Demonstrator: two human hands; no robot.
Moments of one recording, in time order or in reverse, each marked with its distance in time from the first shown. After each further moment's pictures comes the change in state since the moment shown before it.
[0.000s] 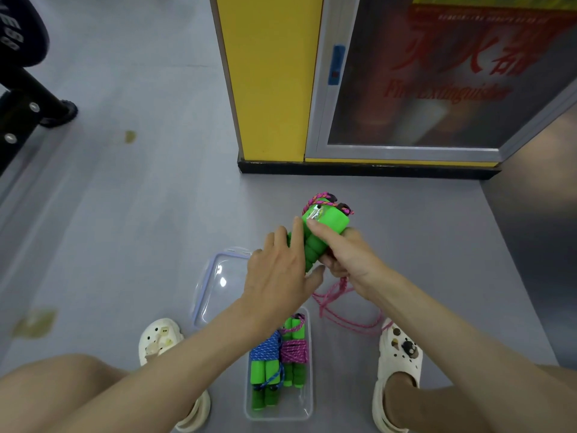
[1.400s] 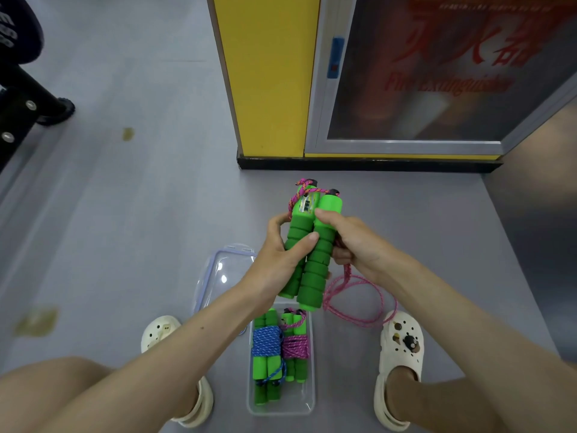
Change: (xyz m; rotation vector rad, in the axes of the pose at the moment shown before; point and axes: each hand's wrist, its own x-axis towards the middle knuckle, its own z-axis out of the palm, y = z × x) left_hand 0.012 -0.005 -0.019 -1.523 -0.428 -0.646; right_hand 0.010 -0.009 -0.011 0.004 -0.118 0.028
